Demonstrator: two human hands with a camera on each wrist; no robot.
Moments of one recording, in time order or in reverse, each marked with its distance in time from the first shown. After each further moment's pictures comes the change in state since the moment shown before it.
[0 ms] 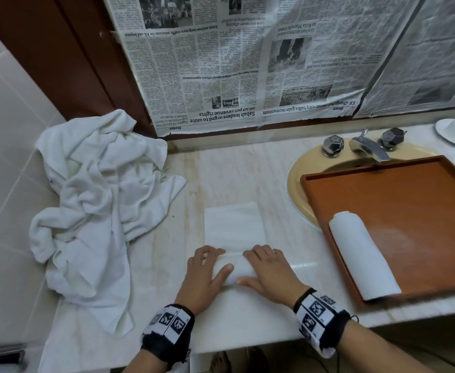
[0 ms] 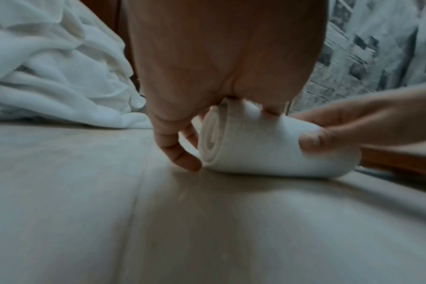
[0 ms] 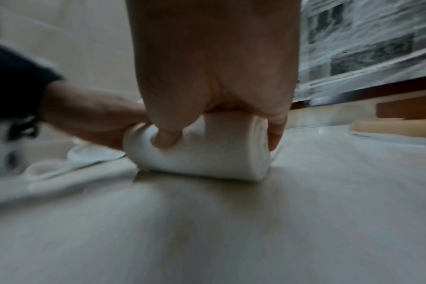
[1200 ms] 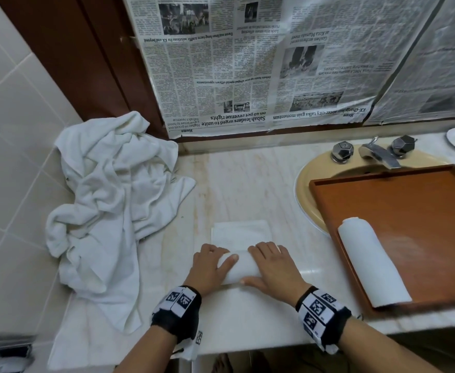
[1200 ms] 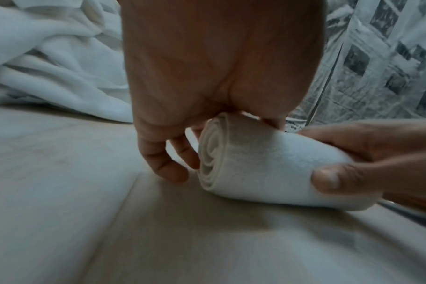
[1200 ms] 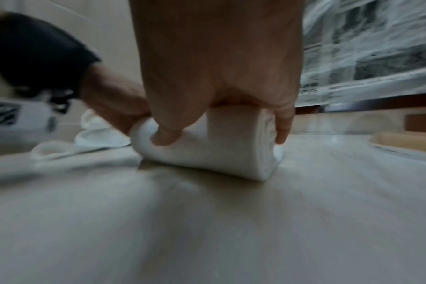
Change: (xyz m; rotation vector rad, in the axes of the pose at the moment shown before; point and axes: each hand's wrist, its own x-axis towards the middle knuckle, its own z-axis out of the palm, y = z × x) left_hand 0.030 -0.003 -0.011 0.052 -0.094 -0.113; right_hand 0.013 -0.006 -0.001 -0.056 0.060 0.019
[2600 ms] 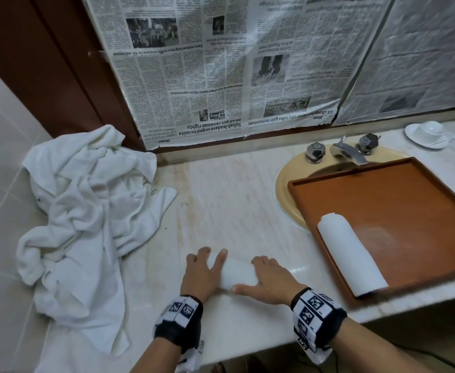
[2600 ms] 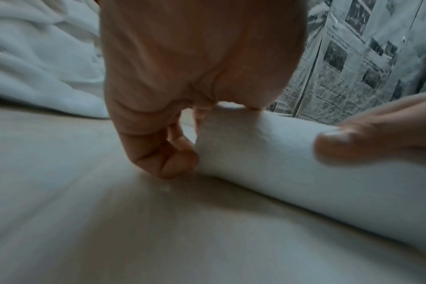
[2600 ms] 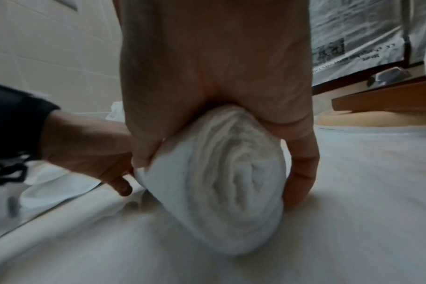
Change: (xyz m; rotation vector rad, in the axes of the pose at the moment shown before) left_hand -0.001 0.035 0.001 -0.157 0.061 -0.220; right_hand -0.018 -0.003 -0.024 0.351 -0.354 0.381
